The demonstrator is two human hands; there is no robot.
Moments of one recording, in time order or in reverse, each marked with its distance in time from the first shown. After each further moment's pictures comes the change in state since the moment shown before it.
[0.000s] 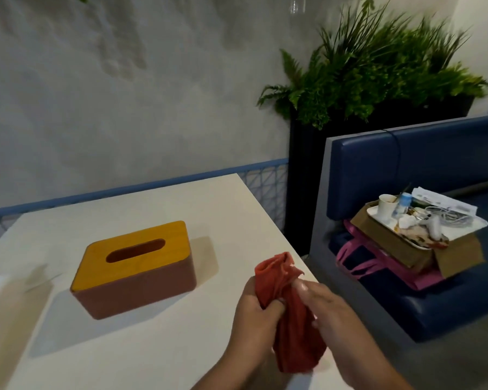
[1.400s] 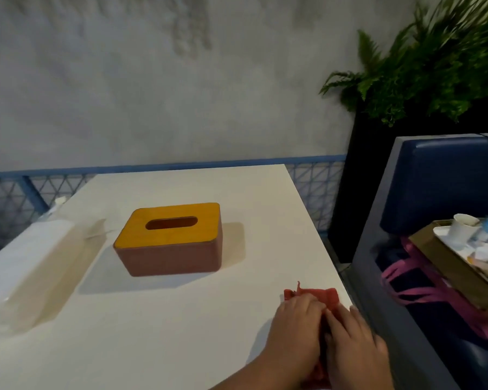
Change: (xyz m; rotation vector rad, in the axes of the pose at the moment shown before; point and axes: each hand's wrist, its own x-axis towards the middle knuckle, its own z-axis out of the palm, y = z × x) left_hand 0.030 -0.061 0.039 1.245 -0.043 0.345; right_hand 0.054 0.079 -0.031 -1.307 0.054 -0.314
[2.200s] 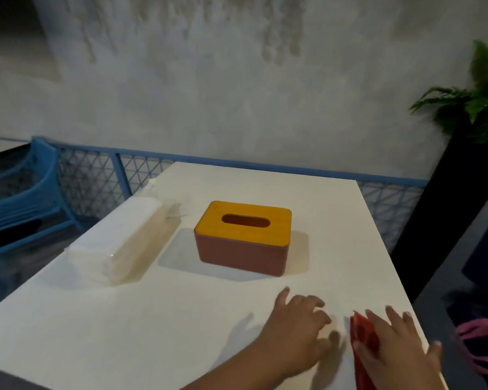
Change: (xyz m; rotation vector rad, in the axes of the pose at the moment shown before) left_hand -0.039 -0.078 -0.065 0.054 -0.029 -0.059; right_hand 0.032 -0.053 -0.036 -0.100 -0.273 -0.041
